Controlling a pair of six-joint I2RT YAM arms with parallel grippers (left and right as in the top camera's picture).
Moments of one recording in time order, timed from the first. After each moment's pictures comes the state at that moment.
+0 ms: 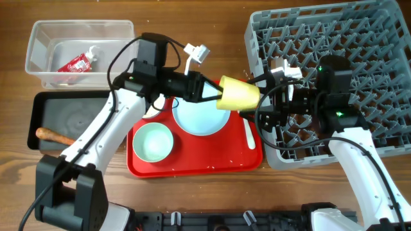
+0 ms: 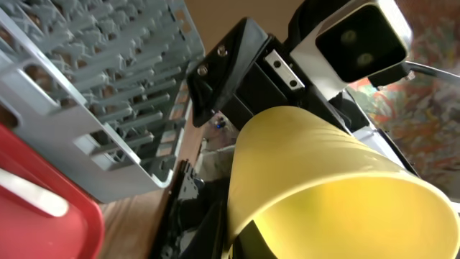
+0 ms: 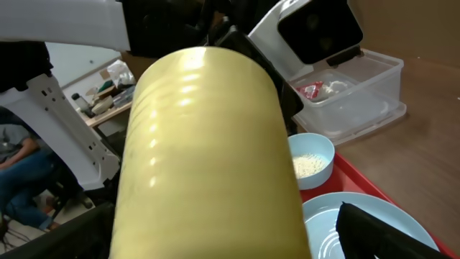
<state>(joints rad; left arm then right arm) -0.31 1.62 1.17 -0.32 1.36 -0.46 0.08 1.29 0.87 -0.17 -1.35 -0.18</state>
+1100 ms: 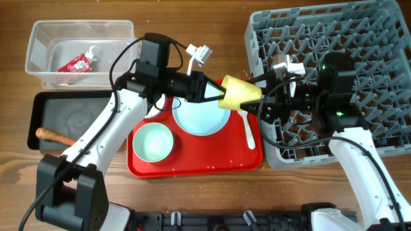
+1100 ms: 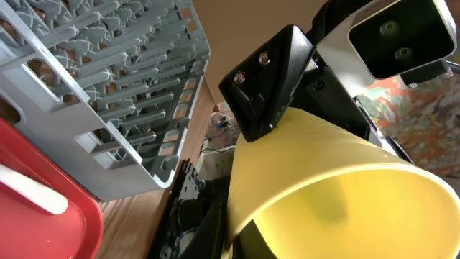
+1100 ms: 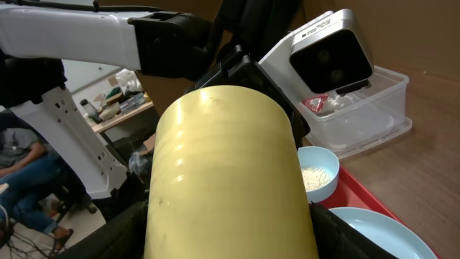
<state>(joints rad) -0.33 1.62 1.17 -0.31 1.33 -0.49 0.08 1.29 0.87 -0.04 -1.38 -0.07</state>
